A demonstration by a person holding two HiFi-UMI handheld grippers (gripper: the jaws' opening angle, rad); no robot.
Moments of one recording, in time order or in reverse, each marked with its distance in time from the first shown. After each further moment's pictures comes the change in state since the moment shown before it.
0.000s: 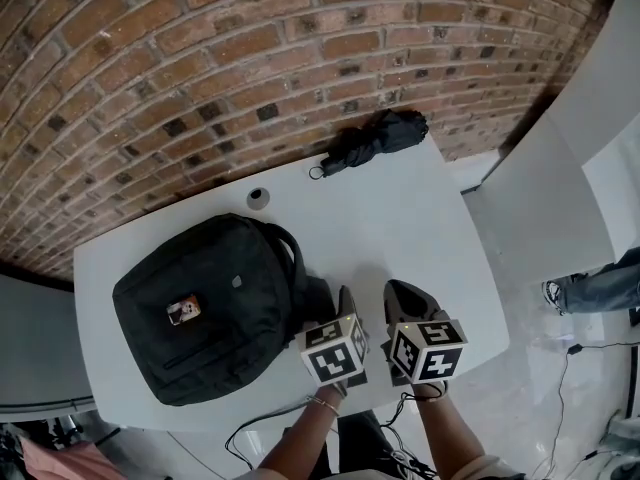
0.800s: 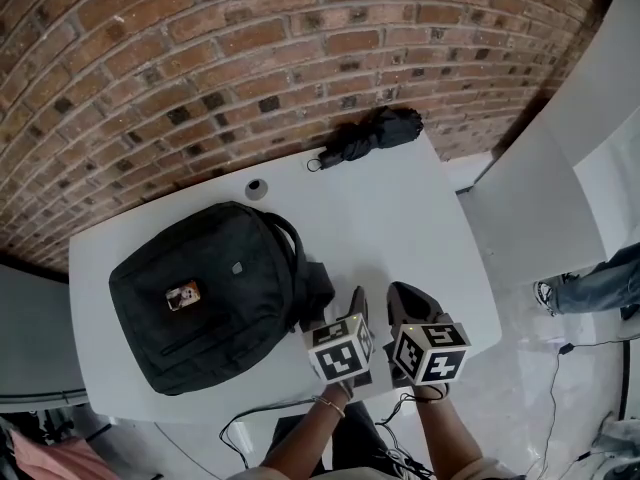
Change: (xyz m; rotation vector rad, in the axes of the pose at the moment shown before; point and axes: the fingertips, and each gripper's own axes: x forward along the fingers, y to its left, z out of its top) left arm -0.015 -0.017 -0.025 -0.040 0.020 -0.031; right arm -0.030 -0.002 -0.009 0.001 -0.003 -0.029
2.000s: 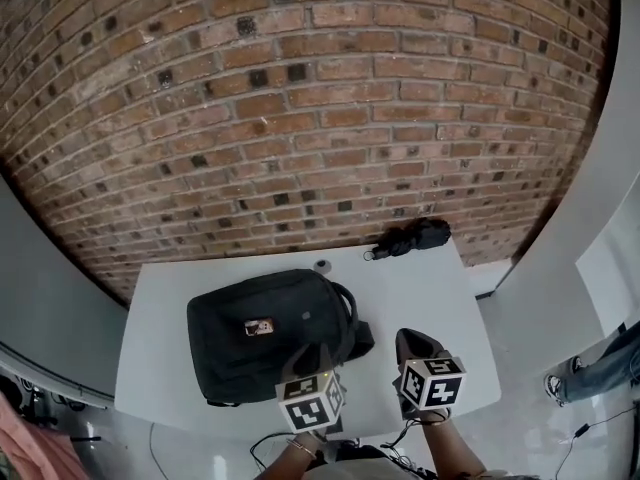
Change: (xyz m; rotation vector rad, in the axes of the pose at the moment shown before) left arm -0.184 0.071 0.096 0.030 -0.303 0.094; right arm -0.055 0.096 0.068 -0.164 -0.099 0.137
